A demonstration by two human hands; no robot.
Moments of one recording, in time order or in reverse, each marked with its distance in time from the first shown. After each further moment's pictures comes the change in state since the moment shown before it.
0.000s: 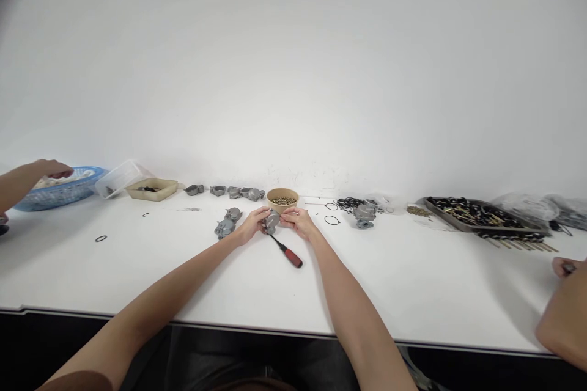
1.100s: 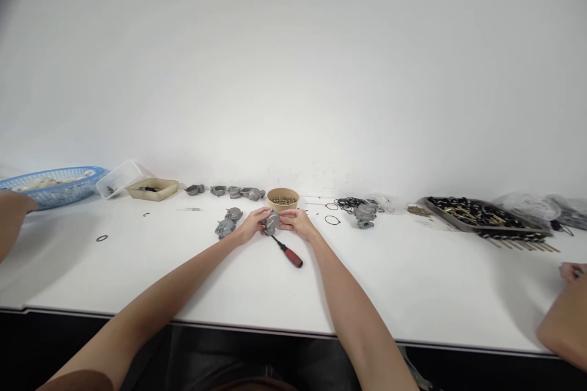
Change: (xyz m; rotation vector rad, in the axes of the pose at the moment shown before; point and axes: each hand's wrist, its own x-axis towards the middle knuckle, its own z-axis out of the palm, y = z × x) left_hand -0.004 0.003 0.000 0.011 -0.023 -0.007; right_hand 0.002 0.004 0.000 -0.123 -0.072 0.024
